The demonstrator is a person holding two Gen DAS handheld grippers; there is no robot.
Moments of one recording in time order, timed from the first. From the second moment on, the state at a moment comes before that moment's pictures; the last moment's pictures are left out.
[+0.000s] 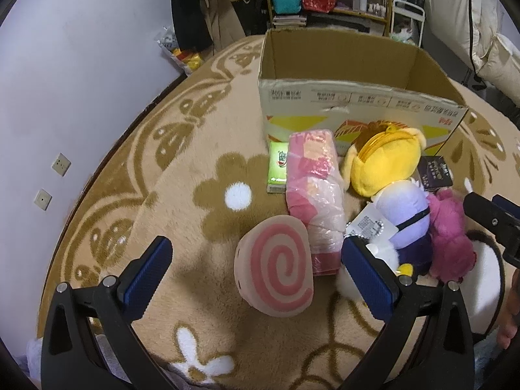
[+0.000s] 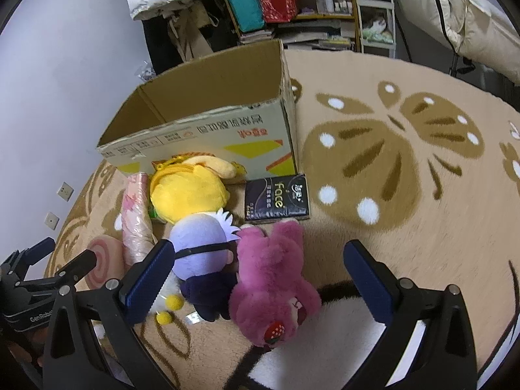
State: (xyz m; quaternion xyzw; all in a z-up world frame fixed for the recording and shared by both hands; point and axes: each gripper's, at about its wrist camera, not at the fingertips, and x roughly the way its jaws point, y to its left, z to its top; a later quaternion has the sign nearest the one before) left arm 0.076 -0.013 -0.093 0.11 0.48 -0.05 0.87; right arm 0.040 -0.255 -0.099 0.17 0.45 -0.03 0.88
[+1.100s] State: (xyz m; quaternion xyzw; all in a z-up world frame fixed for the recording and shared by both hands) left arm 0.113 0.001 -0.152 0.05 0.57 -0.02 0.82; right arm 0.079 -0.266 -0.158 0.18 0.53 -0.05 0.82
